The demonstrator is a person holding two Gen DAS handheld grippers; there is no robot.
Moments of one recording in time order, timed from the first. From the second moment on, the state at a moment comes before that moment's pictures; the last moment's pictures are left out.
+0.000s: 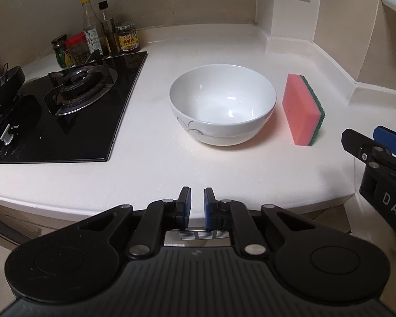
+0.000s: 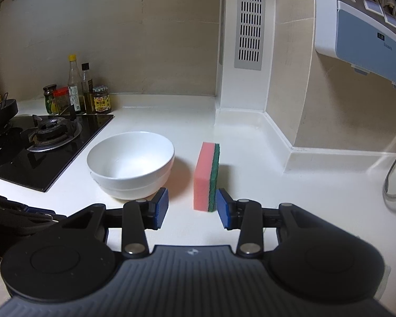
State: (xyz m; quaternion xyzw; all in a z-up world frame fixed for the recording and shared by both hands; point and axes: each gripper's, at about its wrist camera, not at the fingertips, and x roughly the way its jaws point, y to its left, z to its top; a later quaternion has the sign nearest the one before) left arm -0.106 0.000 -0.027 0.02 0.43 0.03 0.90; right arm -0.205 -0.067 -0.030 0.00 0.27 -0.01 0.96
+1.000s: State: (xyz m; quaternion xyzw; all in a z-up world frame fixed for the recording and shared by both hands) left arm -0.094 -0.007 -0.035 0.03 0.43 0.04 0.90; right arm -0.193 -0.070 -0.042 0.00 0.29 -0.01 0.96
